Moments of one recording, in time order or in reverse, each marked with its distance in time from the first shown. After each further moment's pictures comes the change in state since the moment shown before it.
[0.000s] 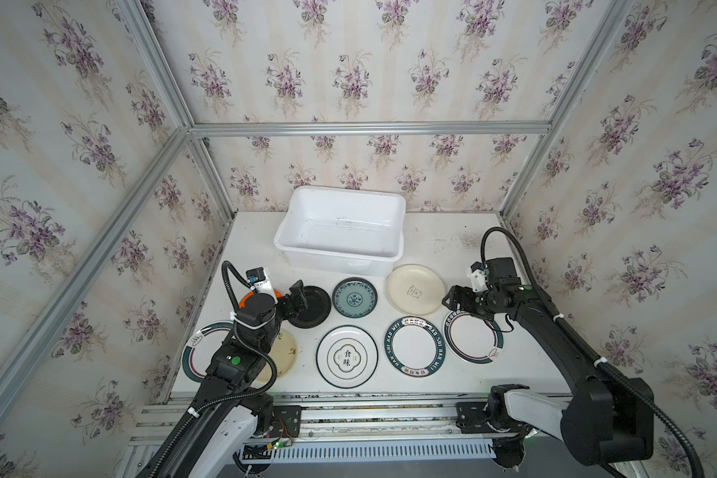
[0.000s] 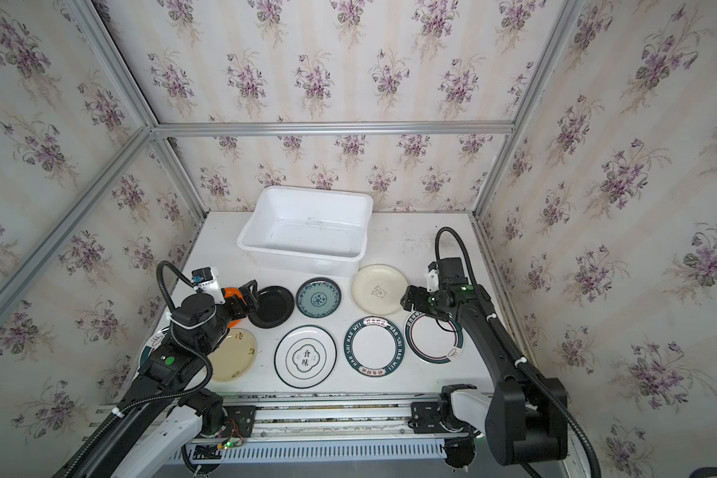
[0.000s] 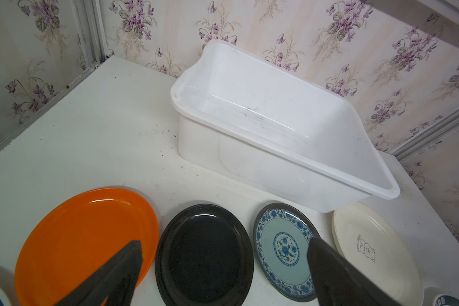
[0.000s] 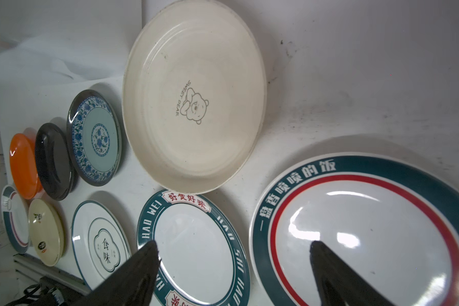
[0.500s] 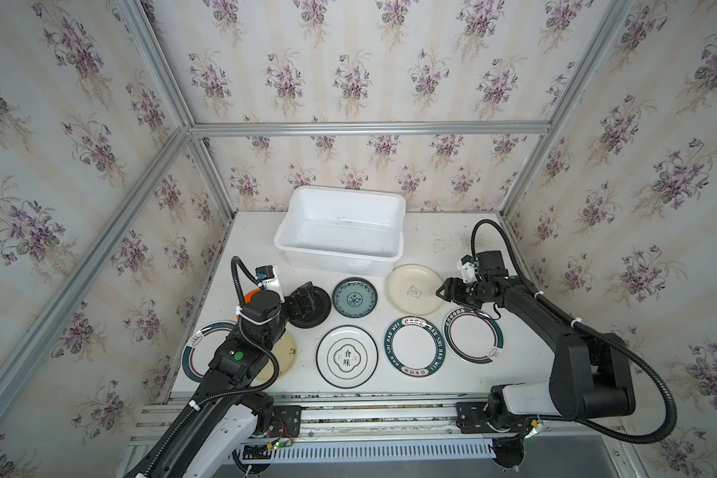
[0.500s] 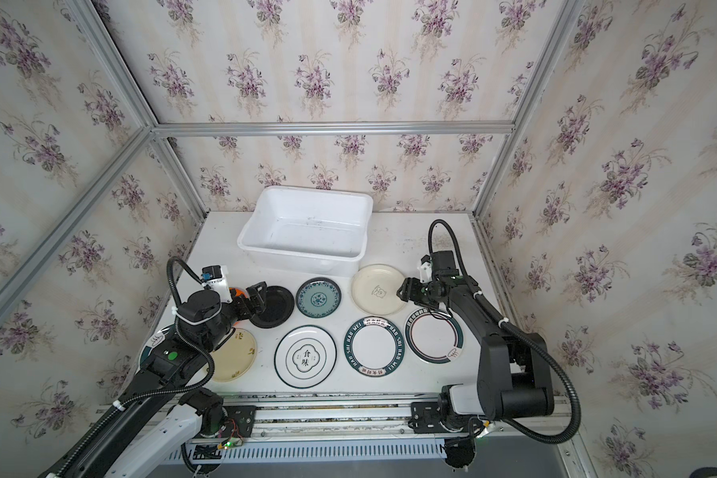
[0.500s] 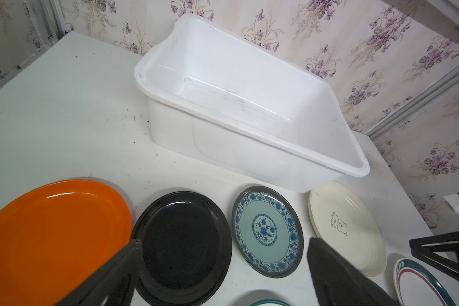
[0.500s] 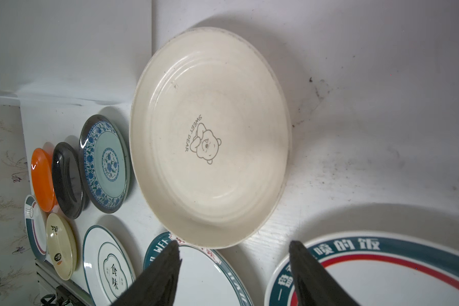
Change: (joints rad) left arm -0.040 0.033 0.028 -0.014 0.063 -0.031; right arm 0.000 0.200 0.029 0.203 -0.045 0.015
